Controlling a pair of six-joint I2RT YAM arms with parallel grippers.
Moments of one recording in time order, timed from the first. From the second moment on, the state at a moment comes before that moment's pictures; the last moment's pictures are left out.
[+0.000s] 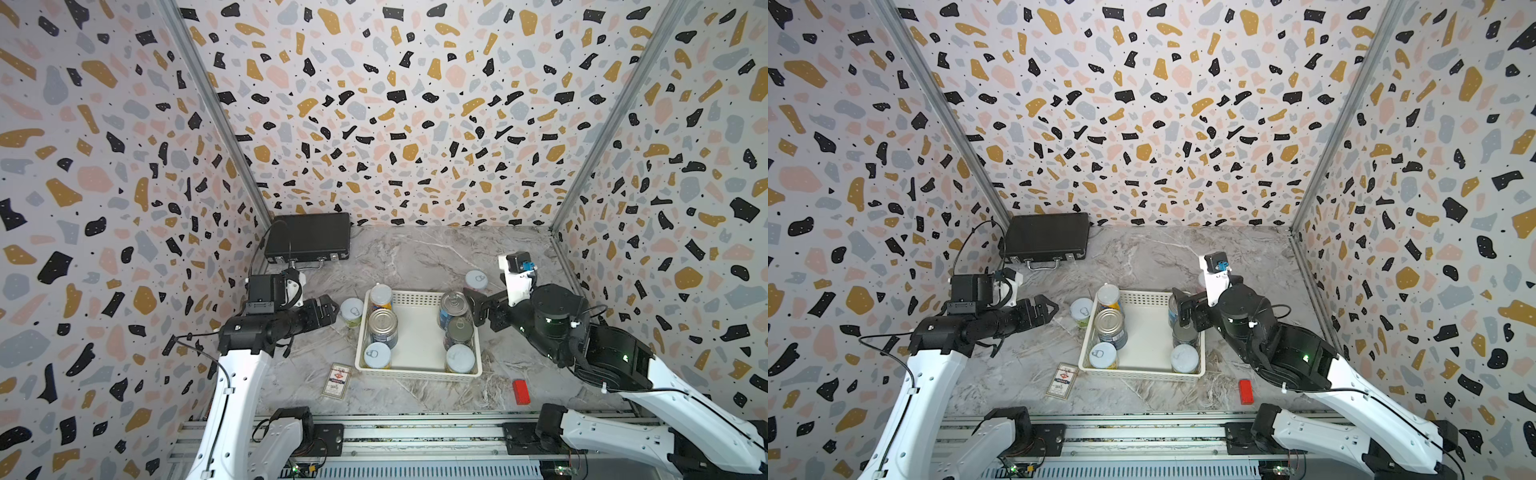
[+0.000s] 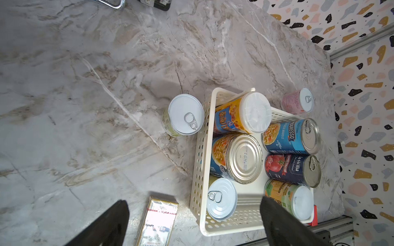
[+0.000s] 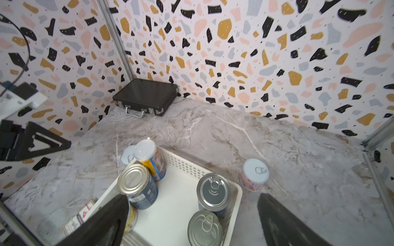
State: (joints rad) left arm 0.04 0.94 1.03 -1.03 0.38 -0.26; right arm 1.03 0.91 1.28 -0.69 0.53 0.25
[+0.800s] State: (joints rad) left arm 0.03 0.94 1.02 -1.01 0.40 -0.25; right arm 0.39 1.42 1.52 -0.75 0.25 0.30
